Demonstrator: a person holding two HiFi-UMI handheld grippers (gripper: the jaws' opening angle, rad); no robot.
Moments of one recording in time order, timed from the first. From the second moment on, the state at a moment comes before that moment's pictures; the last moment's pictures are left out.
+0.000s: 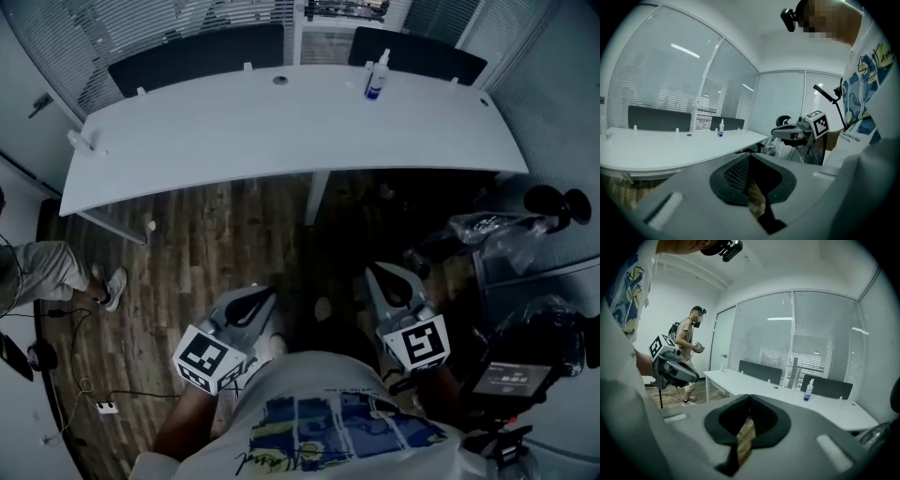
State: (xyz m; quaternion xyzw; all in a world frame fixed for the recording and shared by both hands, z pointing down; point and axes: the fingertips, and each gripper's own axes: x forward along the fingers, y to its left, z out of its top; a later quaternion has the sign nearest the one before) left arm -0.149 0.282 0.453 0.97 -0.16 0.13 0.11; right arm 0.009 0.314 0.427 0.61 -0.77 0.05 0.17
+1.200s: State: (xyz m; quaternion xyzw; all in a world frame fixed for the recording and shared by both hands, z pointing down) left arm -0.075 0.024 0.417 0.97 -0.22 0.10 0.09; right arm 0.120 -0.010 0.423 0.59 -0.78 0.03 0.18
